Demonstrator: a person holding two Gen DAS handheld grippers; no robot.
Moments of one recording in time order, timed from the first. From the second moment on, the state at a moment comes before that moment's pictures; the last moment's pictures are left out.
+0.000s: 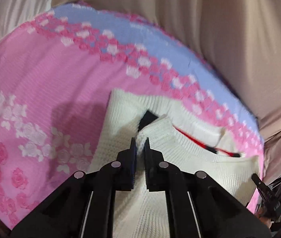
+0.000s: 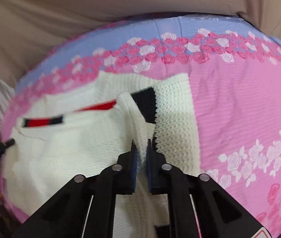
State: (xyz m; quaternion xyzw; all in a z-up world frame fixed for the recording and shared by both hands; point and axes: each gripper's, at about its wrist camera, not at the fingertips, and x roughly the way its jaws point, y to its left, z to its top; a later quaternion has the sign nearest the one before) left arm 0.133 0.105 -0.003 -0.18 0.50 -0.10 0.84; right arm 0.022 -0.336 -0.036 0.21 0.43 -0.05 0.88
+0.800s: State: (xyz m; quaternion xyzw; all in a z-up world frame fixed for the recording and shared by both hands) left arm 0.220 0.083 -0.041 -0.19 0.54 -0.10 0.81; right arm 0.107 -0.398 -0.065 0.24 0.46 -0.12 0.85
